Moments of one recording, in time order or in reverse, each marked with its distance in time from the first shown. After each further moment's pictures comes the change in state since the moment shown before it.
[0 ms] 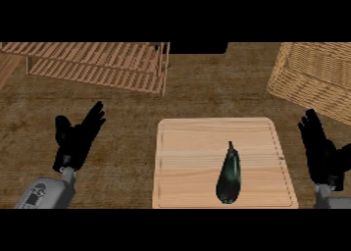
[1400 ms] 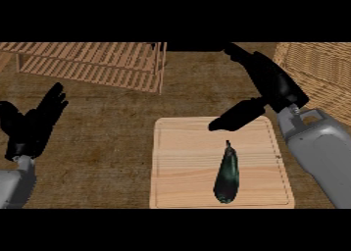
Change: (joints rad) left arm -0.030 0.136 0.164 -0.048 0.014 -0.057 0.002; right arm -0.671 -0.090 0.325 -0.222 0.340 0.292 0.697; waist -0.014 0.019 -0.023
